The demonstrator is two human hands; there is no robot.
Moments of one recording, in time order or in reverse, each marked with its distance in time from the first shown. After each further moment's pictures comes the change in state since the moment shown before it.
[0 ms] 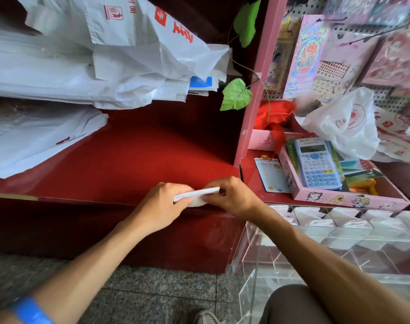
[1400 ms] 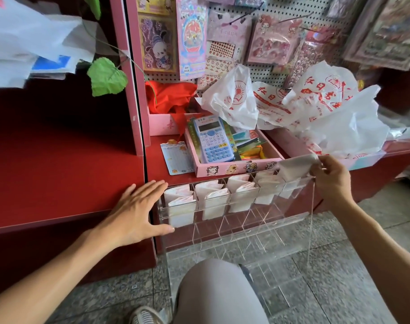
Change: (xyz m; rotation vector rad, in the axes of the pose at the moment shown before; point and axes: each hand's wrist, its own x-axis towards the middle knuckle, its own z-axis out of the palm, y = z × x) left_hand 0.039 0.085 0.117 0.298 -0.376 0.193; right_hand -0.275 0.132 -0.238 -0.193 1.080 0.670
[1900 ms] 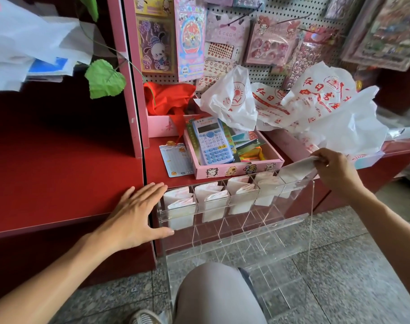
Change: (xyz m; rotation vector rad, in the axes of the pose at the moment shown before) left_hand 0.000 0.001 0.001 -0.010 0.021 0.011; right_hand 0.031 -0.008 -0.016 -0.406 -0.142 -0.249
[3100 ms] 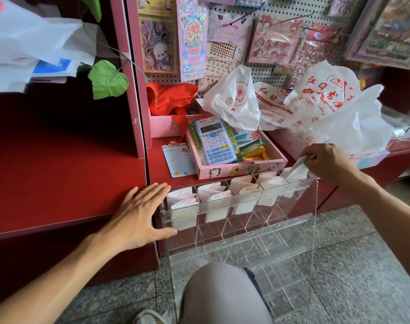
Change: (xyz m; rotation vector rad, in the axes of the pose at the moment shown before) left_hand 0.000 -0.001 0.001 0.023 0.006 0.004; right_hand 0.024 -0.012 0.005 -0.162 -0.125 -0.261
